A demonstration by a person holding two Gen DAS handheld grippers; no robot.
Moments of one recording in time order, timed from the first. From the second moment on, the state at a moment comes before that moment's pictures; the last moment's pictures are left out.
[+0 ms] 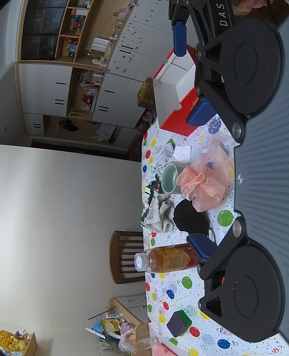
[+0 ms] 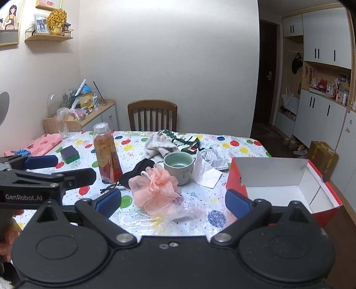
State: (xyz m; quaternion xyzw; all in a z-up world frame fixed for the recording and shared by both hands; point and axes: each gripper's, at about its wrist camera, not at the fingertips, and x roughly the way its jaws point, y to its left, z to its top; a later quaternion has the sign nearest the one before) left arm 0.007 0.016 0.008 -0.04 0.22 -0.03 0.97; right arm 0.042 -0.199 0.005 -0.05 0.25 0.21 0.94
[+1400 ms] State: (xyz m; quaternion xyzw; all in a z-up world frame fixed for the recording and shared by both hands) left arm 0.207 -0.003 -0.104 0.05 0.37 -0.05 0.93; right arm 0.186 -0.137 -0.132 -0.15 0.46 0.33 0.81
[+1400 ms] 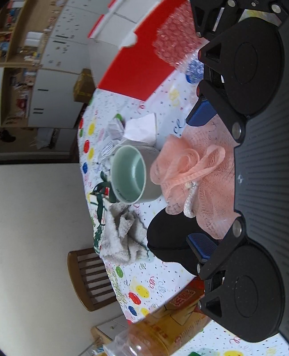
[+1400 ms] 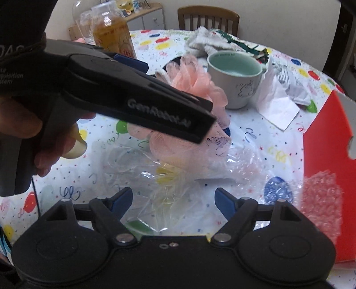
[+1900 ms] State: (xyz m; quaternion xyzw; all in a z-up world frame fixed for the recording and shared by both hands) left arm 0.211 -0.009 -0.117 0.08 0.38 -0.06 0.92; right arm 0.188 -0.132 -0.147 -0.16 0.46 0.33 0.81
